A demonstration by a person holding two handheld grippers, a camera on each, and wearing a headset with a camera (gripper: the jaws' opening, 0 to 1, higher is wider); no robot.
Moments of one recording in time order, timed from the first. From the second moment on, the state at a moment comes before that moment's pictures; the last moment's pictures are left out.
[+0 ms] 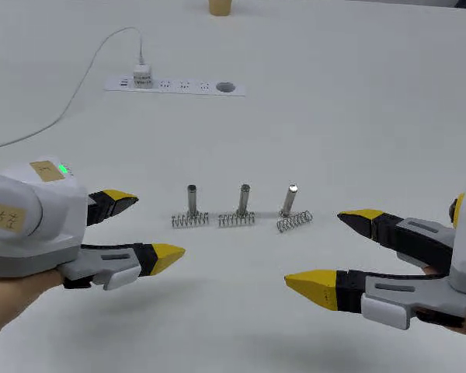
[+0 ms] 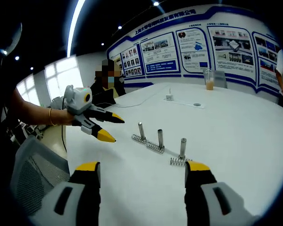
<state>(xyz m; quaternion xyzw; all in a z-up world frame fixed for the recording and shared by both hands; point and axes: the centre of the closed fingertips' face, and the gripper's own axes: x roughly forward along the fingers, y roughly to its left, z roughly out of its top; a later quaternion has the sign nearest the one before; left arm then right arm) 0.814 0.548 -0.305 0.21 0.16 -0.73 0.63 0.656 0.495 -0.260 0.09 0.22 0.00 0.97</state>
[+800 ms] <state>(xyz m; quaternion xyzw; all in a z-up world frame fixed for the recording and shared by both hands) 0.820 0.516 -0.335 0.20 0.16 -0.76 0.60 0.647 0.490 -0.273 0.10 0.24 -0.03 0.97</state>
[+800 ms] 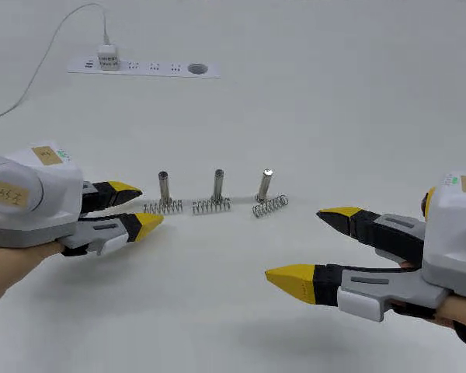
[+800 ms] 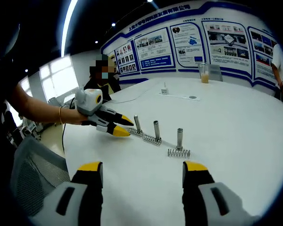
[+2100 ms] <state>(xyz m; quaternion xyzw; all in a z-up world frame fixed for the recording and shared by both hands) 0.805 0.527 -0.332 0.20 0.18 -0.77 0.58 0.648 0.485 -0.268 0.16 0.21 -0.06 0.96</state>
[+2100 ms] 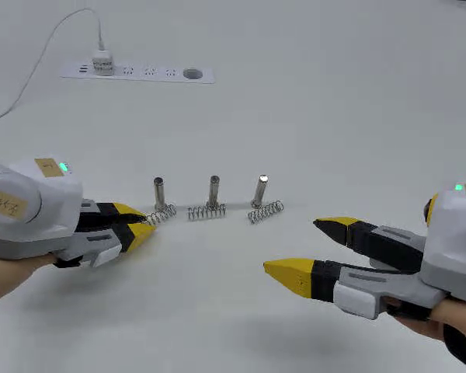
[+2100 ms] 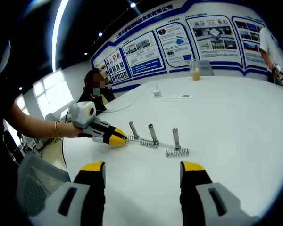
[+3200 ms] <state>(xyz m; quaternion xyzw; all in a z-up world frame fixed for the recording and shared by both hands) 0.760 0.542 -0.233 0.03 0.12 -0.78 0.61 0.701 0.502 -0.215 0.28 0.10 -0.03 0.95</state>
